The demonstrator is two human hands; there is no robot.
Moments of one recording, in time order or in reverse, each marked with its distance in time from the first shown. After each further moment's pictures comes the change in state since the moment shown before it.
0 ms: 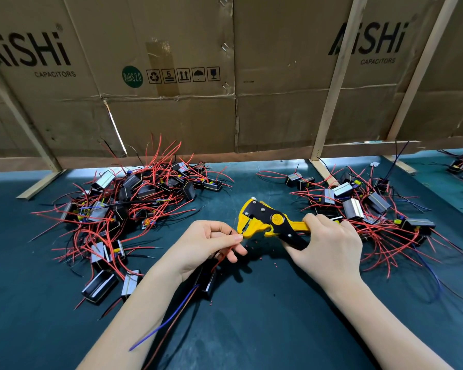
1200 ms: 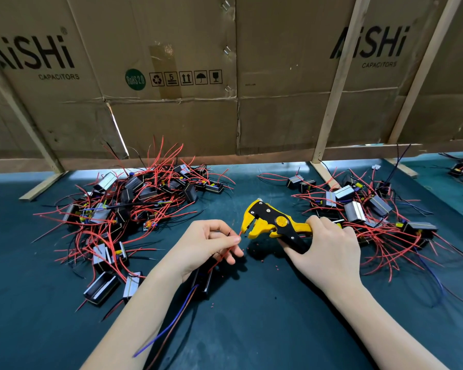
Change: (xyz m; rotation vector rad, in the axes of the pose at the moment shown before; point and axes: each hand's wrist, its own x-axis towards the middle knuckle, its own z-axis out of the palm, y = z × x) left_hand -0.002 0.004 -0.002 0.090 0.045 0.037; right_hand -0.001 0.000 0.000 0.024 -0.136 0.077
